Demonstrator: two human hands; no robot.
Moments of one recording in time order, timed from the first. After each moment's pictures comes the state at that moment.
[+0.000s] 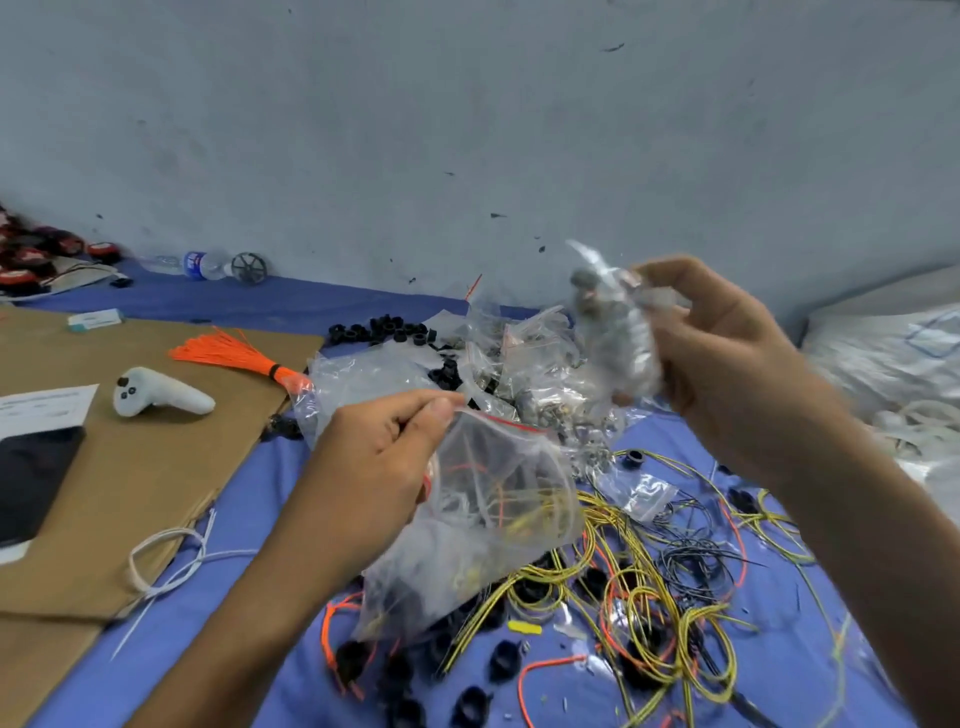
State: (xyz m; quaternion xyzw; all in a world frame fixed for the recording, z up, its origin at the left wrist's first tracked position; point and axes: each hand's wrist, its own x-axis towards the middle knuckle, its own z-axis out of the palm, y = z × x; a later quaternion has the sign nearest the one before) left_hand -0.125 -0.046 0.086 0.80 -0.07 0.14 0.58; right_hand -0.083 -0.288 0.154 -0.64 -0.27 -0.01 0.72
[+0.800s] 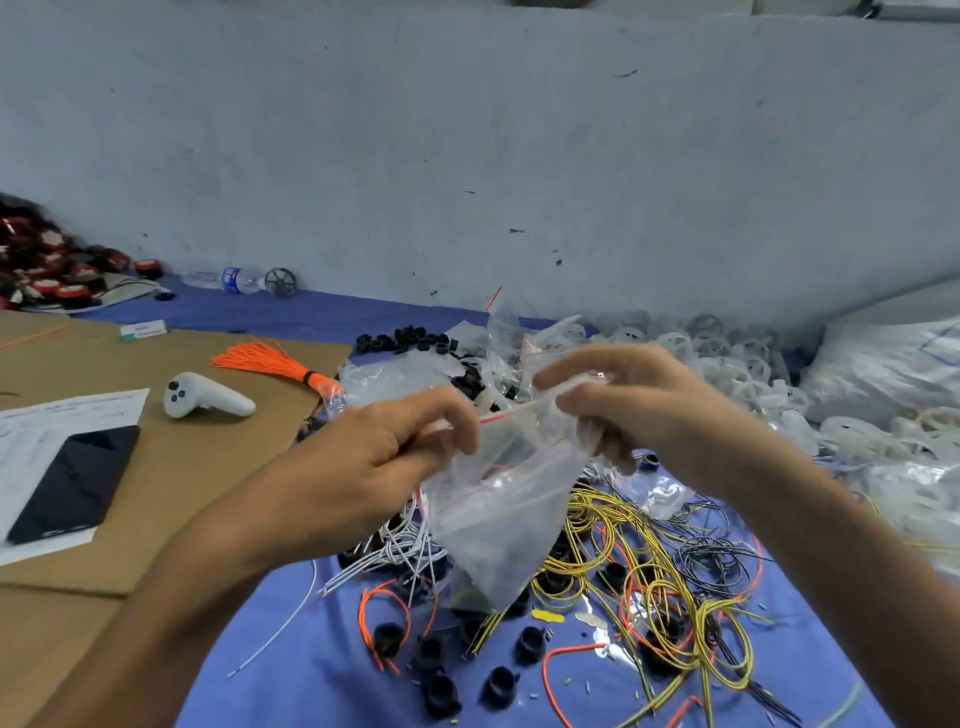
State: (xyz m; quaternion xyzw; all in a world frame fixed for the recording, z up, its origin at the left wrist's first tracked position) left_hand -0.150 -0.001 0.117 0.88 -0.25 0.04 0.40; right_hand -0.096 -0.251 0.137 -0.82 -0.19 0.09 0.54
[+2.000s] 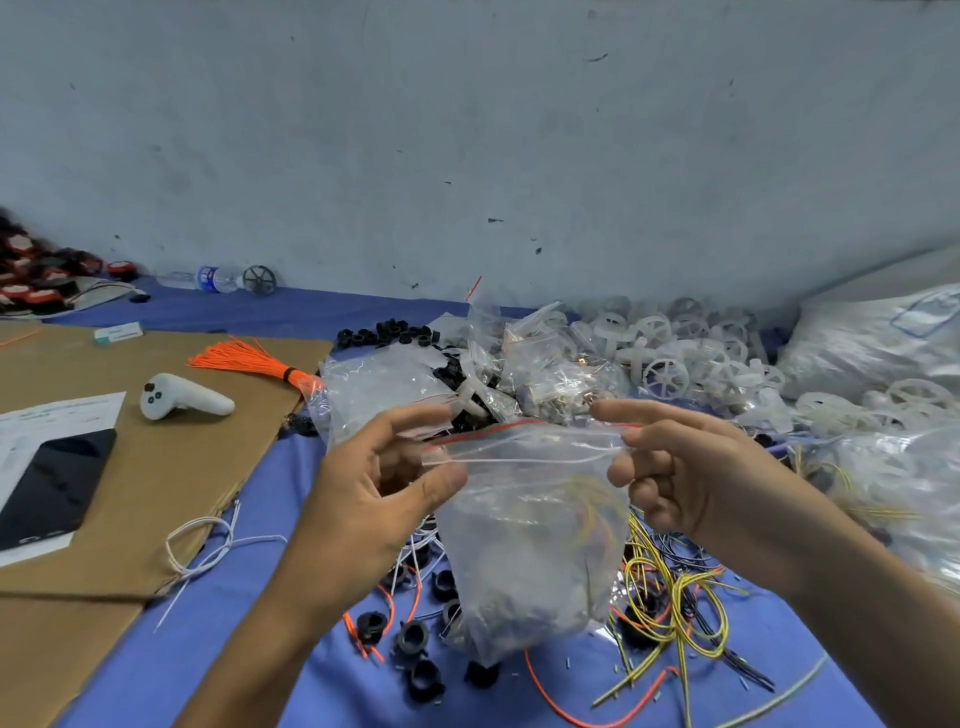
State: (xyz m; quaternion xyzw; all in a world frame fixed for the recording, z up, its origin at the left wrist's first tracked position) left_hand -0.165 -0.042 0.063 0.72 -0.10 0.10 0.68; right_hand -0.147 -0.302 0.114 -0.64 -0.03 0.16 0.76
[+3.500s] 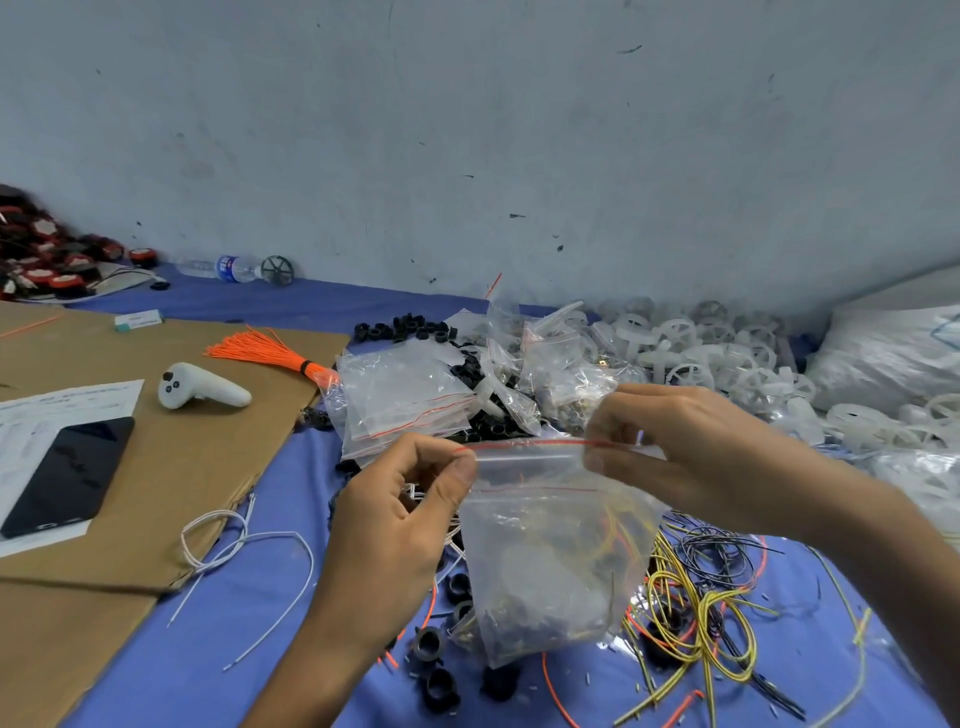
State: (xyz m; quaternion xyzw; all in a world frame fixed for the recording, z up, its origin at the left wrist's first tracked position) left_hand -0.162 -0.047 0.040 0.74 -0.07 0.21 0.63; right_hand -0.112 -0.289 0.132 -0.92 -0.36 -0.07 0.15
